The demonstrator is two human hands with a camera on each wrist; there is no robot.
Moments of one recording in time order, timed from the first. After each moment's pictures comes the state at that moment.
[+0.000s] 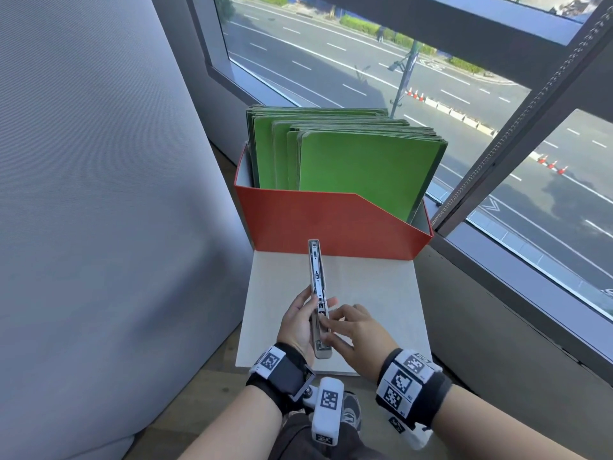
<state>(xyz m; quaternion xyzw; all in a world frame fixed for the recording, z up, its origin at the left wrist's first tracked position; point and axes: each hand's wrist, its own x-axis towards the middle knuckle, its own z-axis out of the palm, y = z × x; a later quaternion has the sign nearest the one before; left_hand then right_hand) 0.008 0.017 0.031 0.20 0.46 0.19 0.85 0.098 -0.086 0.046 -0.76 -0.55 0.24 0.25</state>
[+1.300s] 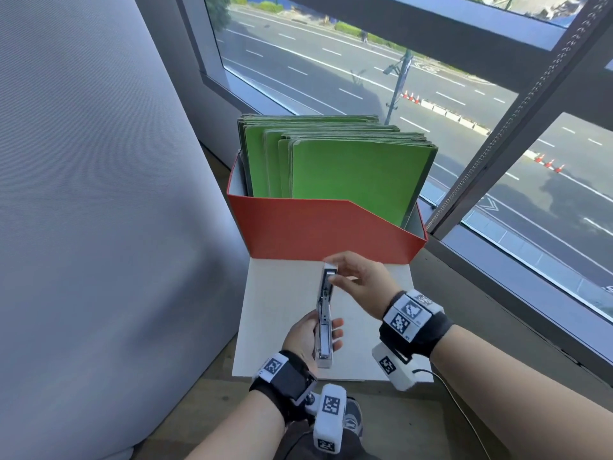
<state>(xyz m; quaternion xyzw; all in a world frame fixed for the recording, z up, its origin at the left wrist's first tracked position) 0.023 0.012 0.015 0.22 0.52 0.07 0.82 0.164 -0.037 0.093 -0.75 -0.46 0.30 0.38</state>
